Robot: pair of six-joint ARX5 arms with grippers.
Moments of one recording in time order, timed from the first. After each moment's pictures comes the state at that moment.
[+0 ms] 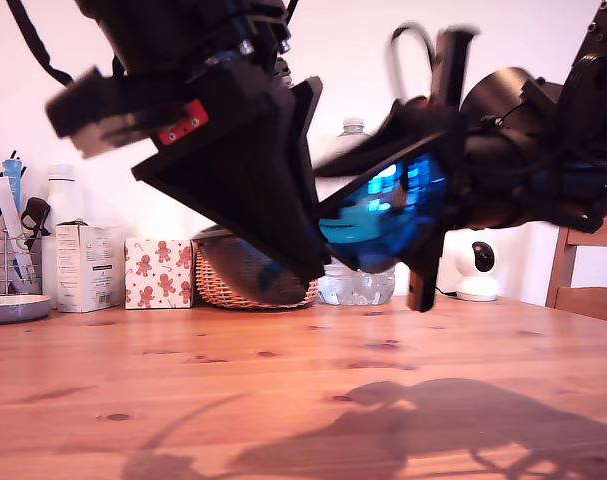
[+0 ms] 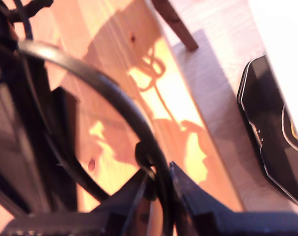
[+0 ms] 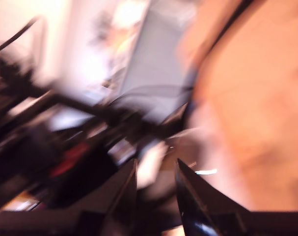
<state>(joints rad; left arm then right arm) -1.09 1.40 0.95 -0.52 -0.05 0.78 0.40 1.71 0.74 0.30 -1.33 0.45</state>
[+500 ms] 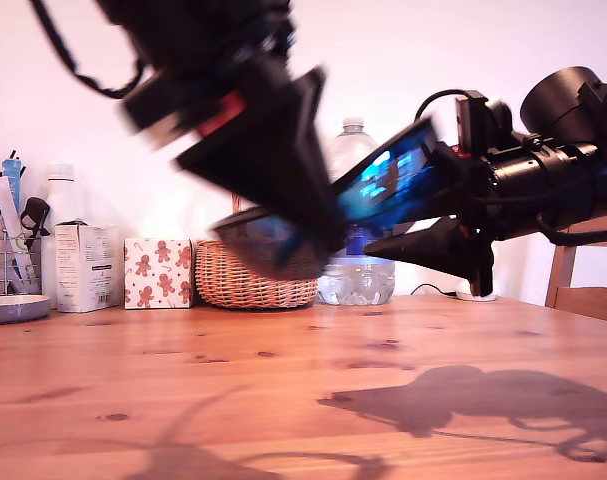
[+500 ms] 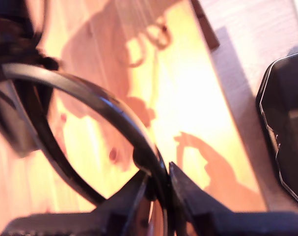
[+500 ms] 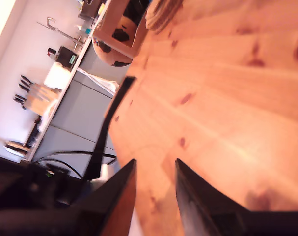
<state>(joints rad) -1.07 1.40 0.95 -0.41 0.03 0.76 0.24 1.71 0.74 0.39 -1.17 0.31</state>
